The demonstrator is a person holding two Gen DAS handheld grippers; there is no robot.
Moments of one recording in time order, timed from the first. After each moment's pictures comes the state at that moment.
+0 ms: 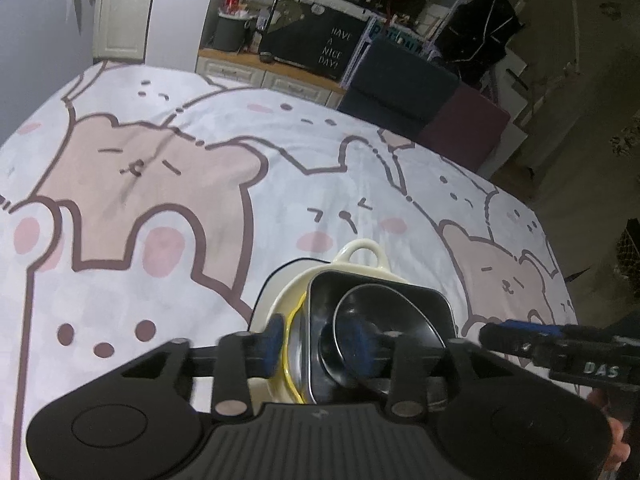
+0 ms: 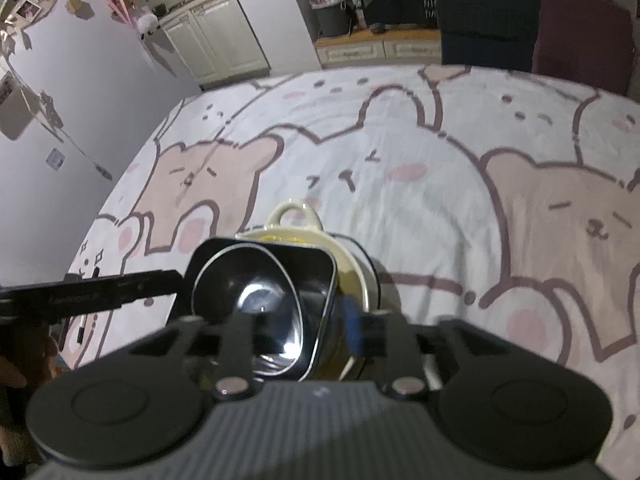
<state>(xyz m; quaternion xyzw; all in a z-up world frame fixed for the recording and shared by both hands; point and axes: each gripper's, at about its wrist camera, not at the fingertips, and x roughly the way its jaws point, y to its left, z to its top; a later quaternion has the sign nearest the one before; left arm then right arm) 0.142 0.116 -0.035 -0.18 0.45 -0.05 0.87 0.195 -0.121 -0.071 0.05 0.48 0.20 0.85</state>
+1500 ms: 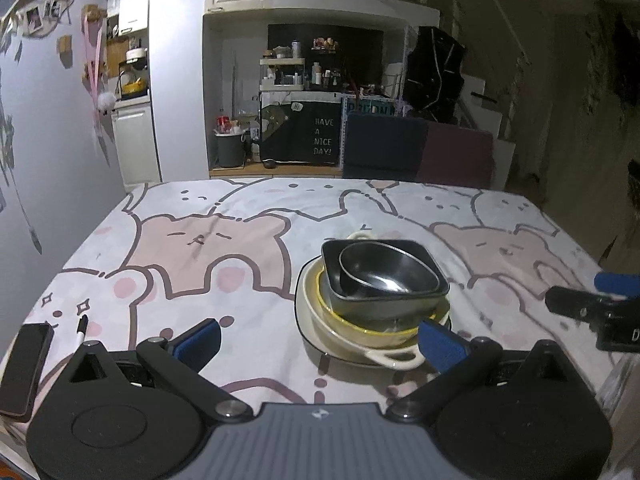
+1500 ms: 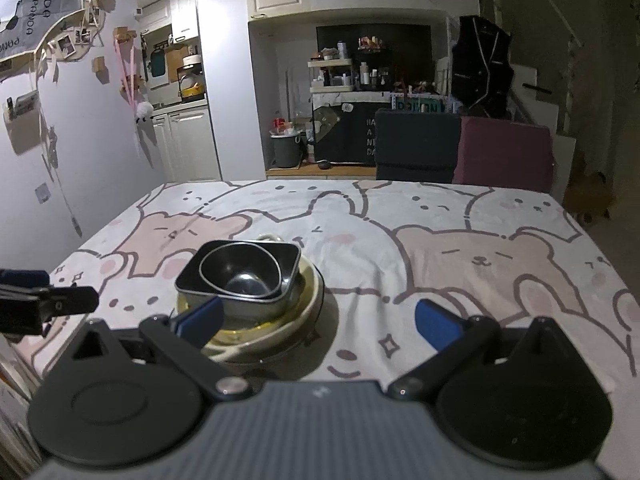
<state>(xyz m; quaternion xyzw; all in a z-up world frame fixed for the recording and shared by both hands) -0.036 0.089 -0.011 -0.02 0.31 -0.03 0.95 0.003 -0.145 -0.061 0.00 0.27 0.11 0.96</state>
